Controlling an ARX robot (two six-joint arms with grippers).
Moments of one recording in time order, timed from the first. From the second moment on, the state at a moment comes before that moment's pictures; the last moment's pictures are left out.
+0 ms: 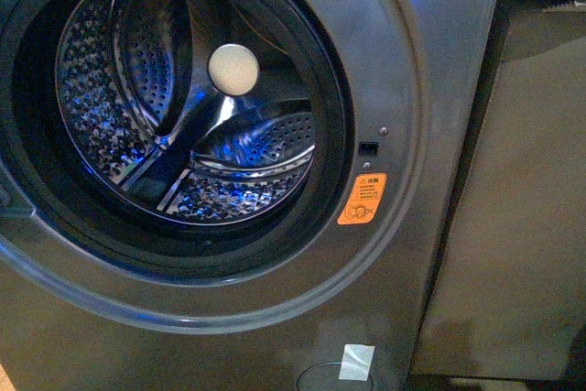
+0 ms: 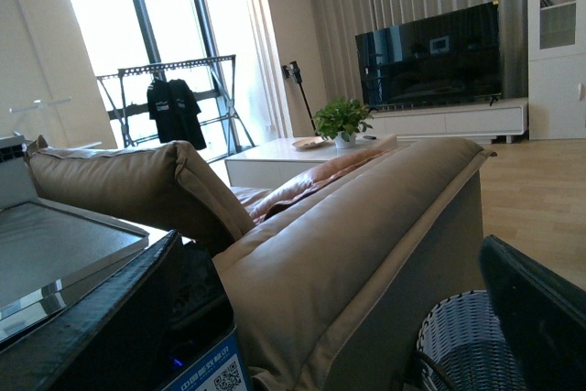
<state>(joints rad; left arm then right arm) -0.65 1.33 1.62 0.09 0.26 0.15 0.10 0.43 0.22 0.21 0.08 0.01</state>
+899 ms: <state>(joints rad) -0.26 0.80 1.00 -0.13 -0.25 -0.03 0.00 0.07 0.02 0.02 0.00 0.00</state>
